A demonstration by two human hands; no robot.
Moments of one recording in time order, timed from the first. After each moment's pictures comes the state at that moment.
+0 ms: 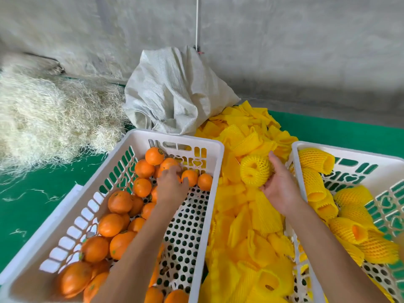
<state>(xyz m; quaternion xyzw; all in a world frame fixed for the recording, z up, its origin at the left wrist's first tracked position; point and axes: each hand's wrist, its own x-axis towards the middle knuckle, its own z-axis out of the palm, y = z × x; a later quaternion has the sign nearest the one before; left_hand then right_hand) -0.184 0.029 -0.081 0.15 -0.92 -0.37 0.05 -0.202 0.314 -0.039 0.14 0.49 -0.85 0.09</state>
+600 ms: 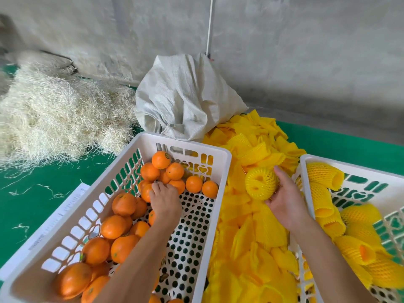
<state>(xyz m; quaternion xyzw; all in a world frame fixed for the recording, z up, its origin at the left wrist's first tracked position) -0.181 0.017 -0.113 0.21 -0.98 0.01 -0.04 -0.199 0.310 -0.038 0.14 0.50 -0.85 0.10</state>
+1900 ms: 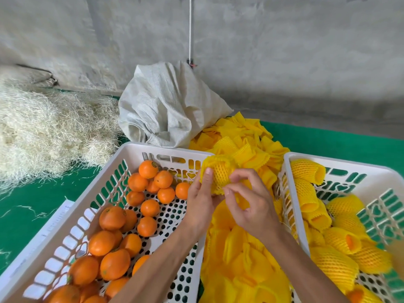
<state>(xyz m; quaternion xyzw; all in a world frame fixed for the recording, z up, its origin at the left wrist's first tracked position) -0.150 0.120 -0.022 0.00 -0.50 -0.87 -0.02 -0.151 0.268 -0.017 -0.29 0.82 -0.38 -0.32</state>
